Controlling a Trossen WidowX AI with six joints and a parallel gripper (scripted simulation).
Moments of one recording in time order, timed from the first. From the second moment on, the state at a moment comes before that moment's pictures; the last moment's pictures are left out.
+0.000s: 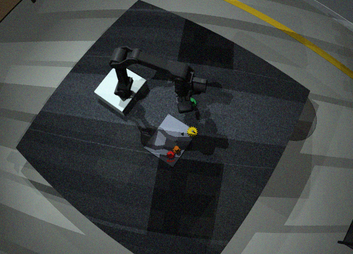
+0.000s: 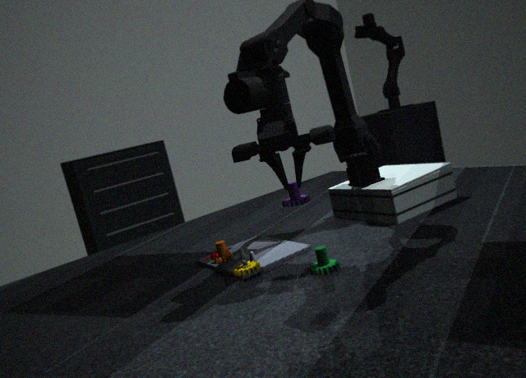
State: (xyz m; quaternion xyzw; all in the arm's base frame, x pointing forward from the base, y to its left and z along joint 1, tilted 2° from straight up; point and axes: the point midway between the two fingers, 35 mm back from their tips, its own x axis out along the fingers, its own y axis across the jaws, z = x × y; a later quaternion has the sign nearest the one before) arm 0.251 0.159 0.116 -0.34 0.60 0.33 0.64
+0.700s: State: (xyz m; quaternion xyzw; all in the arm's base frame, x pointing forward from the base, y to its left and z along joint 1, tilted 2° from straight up) arm 0.287 0.125 0.101 -0.35 0.60 0.34 0.64
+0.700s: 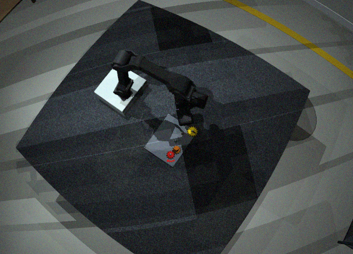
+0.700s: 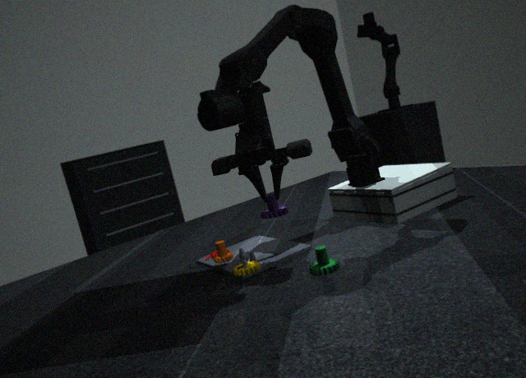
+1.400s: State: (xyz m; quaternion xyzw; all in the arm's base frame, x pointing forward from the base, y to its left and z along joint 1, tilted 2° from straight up) arm 0.317 0.083 0.085 -0.36 0.60 0.34 0.64
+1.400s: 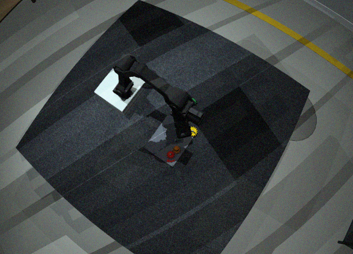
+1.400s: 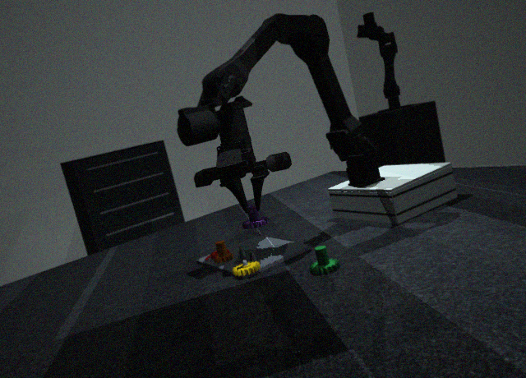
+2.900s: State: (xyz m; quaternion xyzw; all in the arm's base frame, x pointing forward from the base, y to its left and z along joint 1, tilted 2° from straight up) arm 0.344 0.024 0.066 -0.36 0.59 0.34 0.63
